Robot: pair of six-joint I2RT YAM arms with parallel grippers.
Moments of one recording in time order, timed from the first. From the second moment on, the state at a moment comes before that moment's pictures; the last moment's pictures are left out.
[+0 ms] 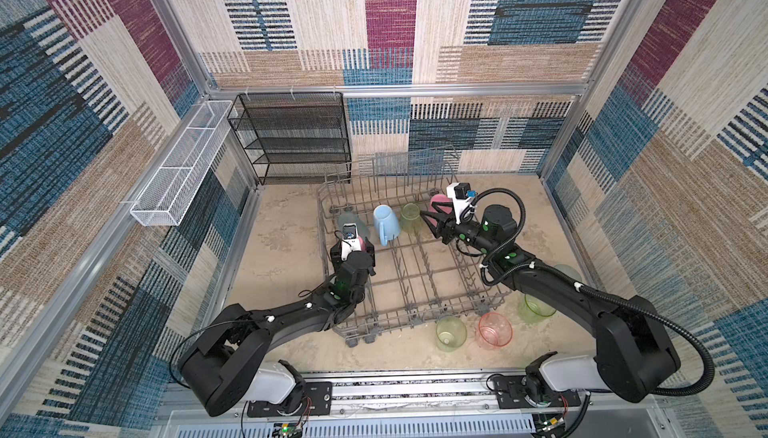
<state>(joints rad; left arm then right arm) -0.71 1.38 0.56 0.46 -0.74 -0.26 0.46 1.38 0.84 0.47 -0.38 0.17</state>
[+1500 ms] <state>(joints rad) -0.67 1.31 1.24 -0.62 -0.37 -0.33 0.42 1.45 1.27 -0.22 0.09 0.45</state>
